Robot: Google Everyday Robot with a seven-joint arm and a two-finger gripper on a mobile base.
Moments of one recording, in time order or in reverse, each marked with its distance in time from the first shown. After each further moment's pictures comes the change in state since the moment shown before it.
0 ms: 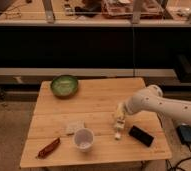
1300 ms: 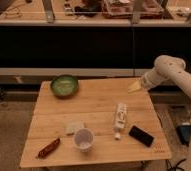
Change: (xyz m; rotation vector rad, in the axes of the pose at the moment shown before) arm 0.077 0.118 -0.071 0.106 0.039 0.089
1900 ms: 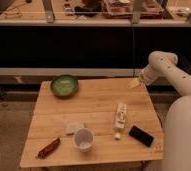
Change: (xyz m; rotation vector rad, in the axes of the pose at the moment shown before) arm 0.048 0.043 0.035 -0.083 -0.065 -0.064
